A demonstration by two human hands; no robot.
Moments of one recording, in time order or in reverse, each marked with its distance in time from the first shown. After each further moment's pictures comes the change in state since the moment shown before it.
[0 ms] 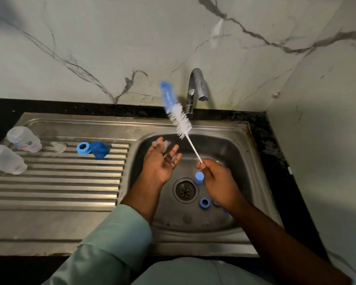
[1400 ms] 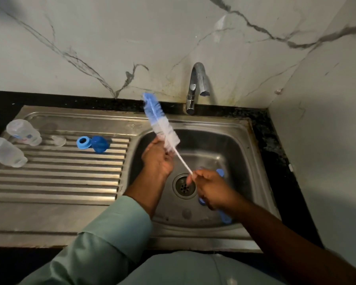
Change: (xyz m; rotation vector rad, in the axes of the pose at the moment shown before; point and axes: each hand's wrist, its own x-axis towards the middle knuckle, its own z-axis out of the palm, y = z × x) left_hand 0.010 -0.001 0.006 -0.147 0.126 0.111; right_hand -0.015 -0.015 0.000 0.295 -0.398 0.398
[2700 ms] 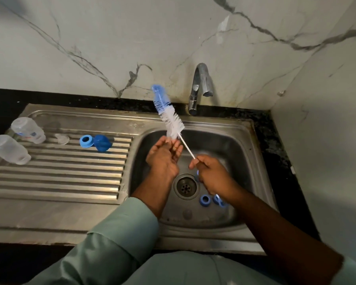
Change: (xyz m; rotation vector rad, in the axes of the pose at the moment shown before) left_hand -0.014 -0.012 0.002 0.007 0.077 0.003; right_hand 0.030 -0.012 -0.003 -0.200 0.198 -0.223
